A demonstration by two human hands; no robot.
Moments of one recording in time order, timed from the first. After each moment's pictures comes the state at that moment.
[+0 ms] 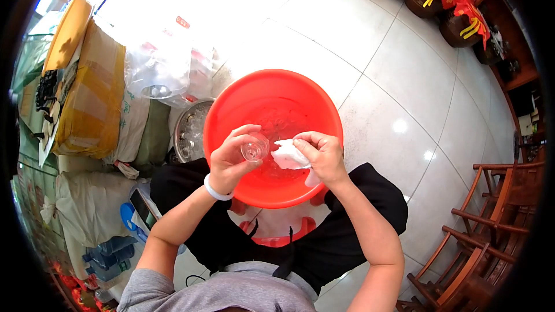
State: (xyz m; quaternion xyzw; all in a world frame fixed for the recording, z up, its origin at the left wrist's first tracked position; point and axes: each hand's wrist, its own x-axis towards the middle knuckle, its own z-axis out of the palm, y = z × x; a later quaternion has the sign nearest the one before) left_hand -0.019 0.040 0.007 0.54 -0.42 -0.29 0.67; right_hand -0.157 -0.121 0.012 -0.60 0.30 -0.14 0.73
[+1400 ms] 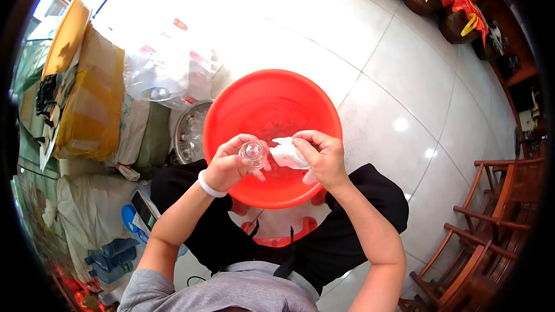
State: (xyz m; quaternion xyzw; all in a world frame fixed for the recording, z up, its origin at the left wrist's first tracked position) left_hand -0.008 0.042 0.015 0.33 -0.13 -0.64 0.68; right_hand -0.159 -0.116 0.024 -0.62 0.28 -0.20 0.71
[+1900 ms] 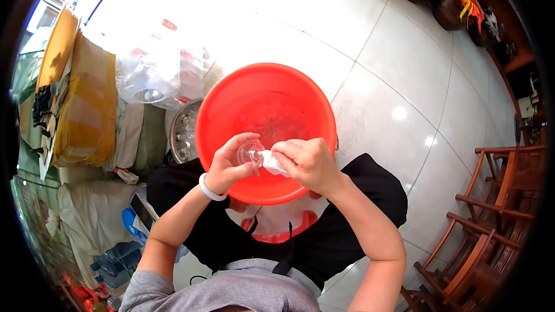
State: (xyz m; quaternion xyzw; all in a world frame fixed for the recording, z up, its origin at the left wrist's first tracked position) left_hand -0.029 0.037 0.009 0.51 -0.27 -0.51 0.64; right_hand -0.163 -0.118 0.023 -0.85 0.06 -0.25 0.45
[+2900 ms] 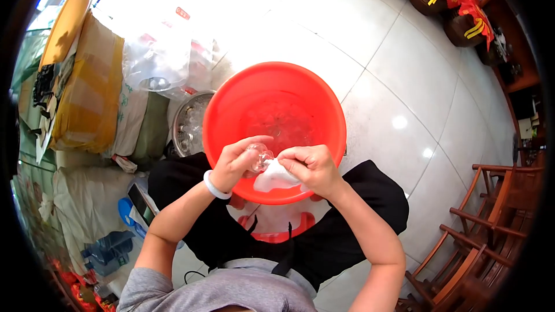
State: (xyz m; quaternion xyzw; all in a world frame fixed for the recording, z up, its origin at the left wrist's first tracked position) left_hand -0.023 0.045 0.023 0.60 -0.29 -0.45 0.58; right_hand -0.160 -0.106 0.026 -0.67 0.17 -0.09 0.71
